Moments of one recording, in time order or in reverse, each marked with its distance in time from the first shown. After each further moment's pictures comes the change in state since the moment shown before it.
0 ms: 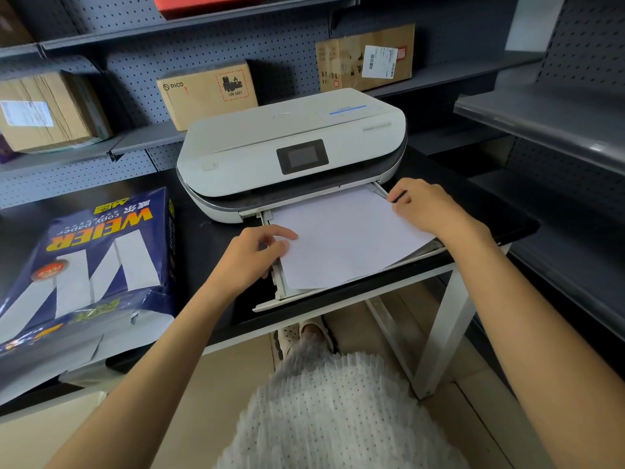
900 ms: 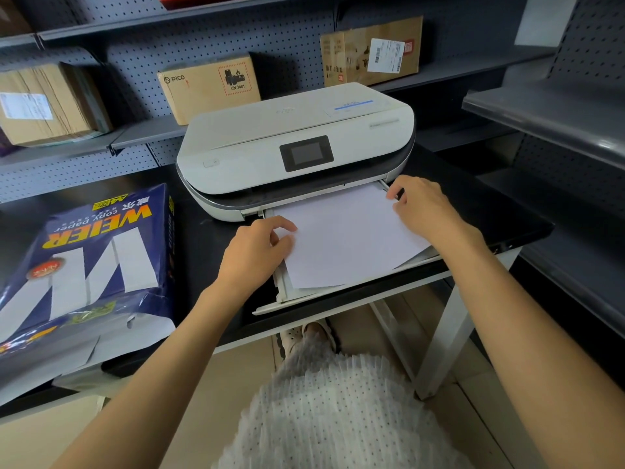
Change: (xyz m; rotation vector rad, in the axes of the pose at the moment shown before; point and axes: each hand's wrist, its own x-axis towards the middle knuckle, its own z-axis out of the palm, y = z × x) left_hand 0.016 -0.005 0.011 0.263 0.146 0.033; right_hand 0.015 -0.002 0.021 -0.002 0.126 -0.063
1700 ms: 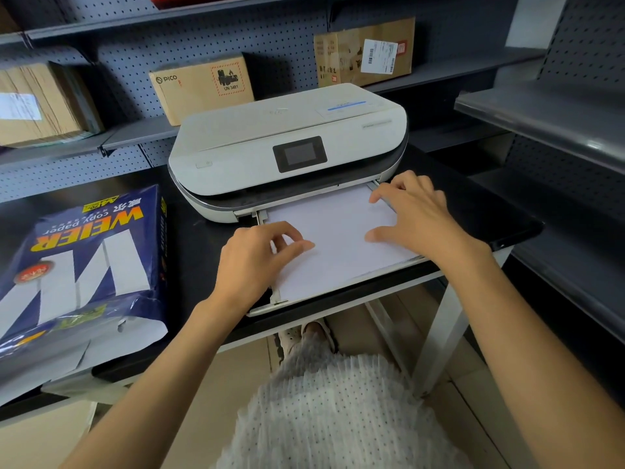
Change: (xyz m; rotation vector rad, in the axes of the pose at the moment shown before) left_hand -0.018 0.018 -0.001 -0.021 0.097 0.120; right_hand -0.030 -0.011 -0.013 -0.251 -0.063 -0.201
